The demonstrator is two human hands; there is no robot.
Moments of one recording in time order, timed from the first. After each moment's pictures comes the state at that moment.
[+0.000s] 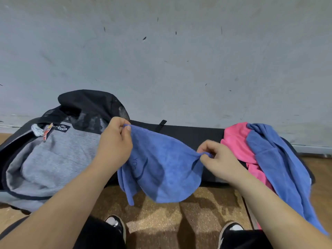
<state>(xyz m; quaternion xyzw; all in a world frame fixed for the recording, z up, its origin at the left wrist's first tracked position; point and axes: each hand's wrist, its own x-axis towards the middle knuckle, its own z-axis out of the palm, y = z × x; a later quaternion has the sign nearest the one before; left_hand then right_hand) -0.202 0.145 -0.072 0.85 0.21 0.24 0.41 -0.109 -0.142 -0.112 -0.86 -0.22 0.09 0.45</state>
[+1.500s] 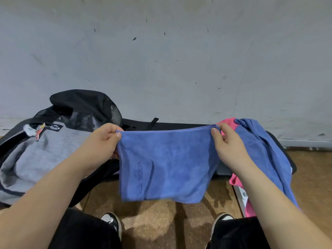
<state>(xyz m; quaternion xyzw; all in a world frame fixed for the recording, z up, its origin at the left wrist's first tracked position) -0.226 0.154 -0.066 0.80 0.19 0.07 0.57 -0.112 -0.176 -0.083 -0.86 -0.10 -0.04 0.50</state>
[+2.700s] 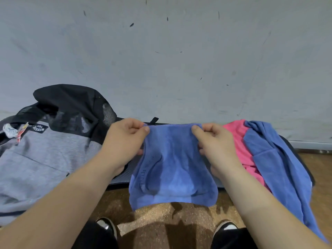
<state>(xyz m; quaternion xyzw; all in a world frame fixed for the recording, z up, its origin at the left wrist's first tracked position) -0.150 0.104 -0.075 0.73 0.25 0.10 0.62 -0.079 -0.105 -0.095 -0.72 0.02 0.03 0.70</state>
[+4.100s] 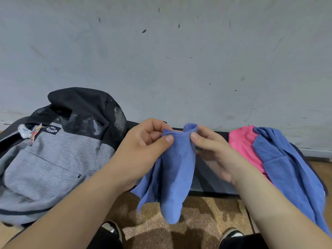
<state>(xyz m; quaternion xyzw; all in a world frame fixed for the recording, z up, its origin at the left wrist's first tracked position) -0.187 0.092 -0.046 0.64 0.05 0.07 0.76 -0.082 -0.098 -0.081 -0.59 -0.14 0.31 0.73</state>
